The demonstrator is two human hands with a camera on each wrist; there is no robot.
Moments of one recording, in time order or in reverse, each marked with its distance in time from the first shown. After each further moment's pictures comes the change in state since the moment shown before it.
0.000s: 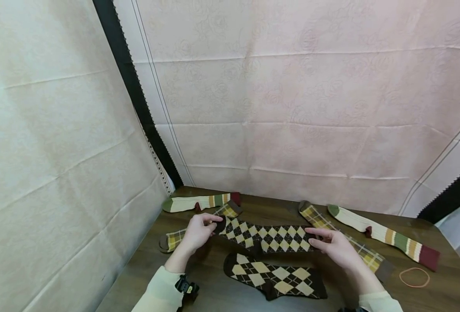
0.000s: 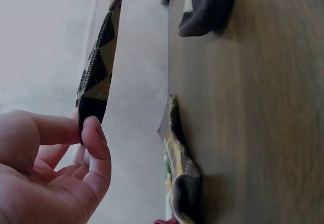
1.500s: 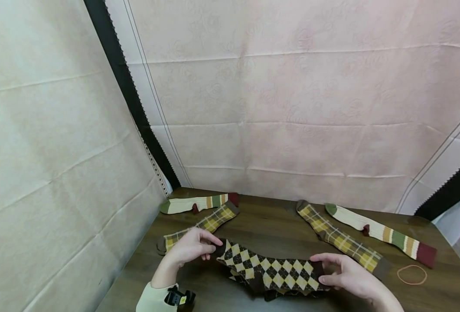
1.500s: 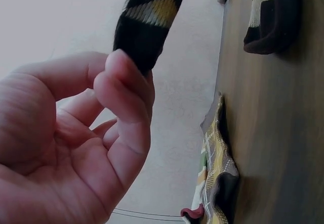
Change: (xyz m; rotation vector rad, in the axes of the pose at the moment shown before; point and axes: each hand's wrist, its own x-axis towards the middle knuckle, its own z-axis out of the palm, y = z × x) left_hand -0.034 0.017 -0.019 -0.031 -0.396 -0.015; right_hand -0.054 0.015 -0.012 0.093 -0.346 -0.048
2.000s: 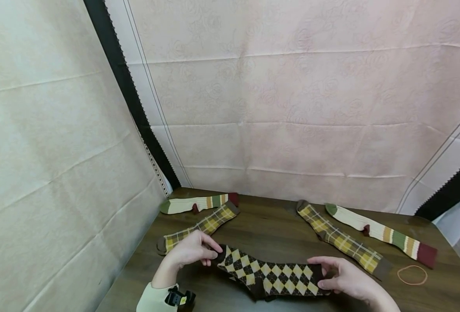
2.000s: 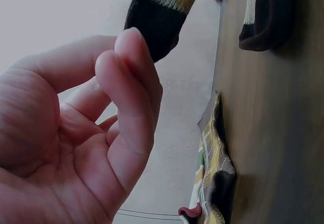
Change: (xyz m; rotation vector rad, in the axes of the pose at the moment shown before) left_hand -0.001 -0.001 0.003 -0.034 -0.069 -0.055; right_hand 0.005 0.008 0.004 -0.038 -0.036 -0.028
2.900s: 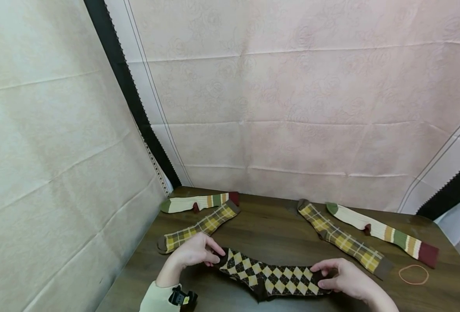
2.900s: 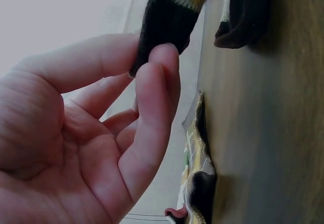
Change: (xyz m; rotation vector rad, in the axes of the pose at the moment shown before) left_hand 0.007 -0.011 0.004 0.071 -0.035 -0.015; right_hand -0.001 0.005 0.000 -0.034 0.027 0.054
